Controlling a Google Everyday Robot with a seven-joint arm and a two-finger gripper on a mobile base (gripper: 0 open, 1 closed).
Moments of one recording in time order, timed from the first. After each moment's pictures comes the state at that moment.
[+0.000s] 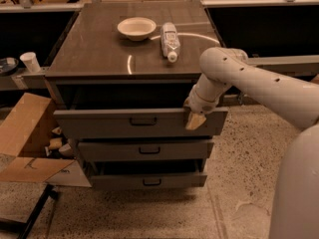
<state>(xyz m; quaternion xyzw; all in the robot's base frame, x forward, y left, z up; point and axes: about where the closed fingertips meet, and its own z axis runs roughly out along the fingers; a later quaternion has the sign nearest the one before) 0.635 -0.120 0.648 -0.74 0.66 0.07 0.12</state>
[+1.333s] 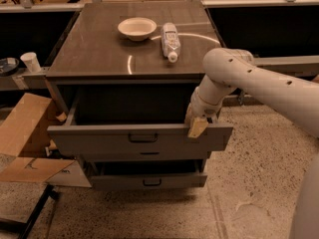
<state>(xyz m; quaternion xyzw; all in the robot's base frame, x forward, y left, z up) 0.611 -0.120 0.662 -0.73 0.67 0.07 0.12</state>
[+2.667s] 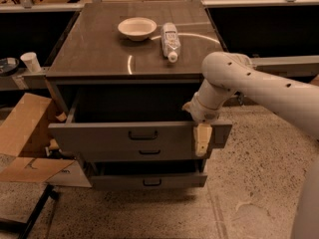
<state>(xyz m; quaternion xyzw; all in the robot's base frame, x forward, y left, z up) 0.588 -0.117 0.653 -0.74 0.66 0.10 0.10</state>
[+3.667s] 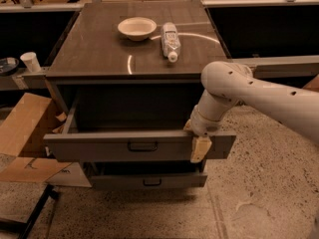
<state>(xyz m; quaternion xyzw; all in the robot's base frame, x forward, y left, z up) 0.530 -0.116 0.644 -0.74 0.65 0.14 0.06</state>
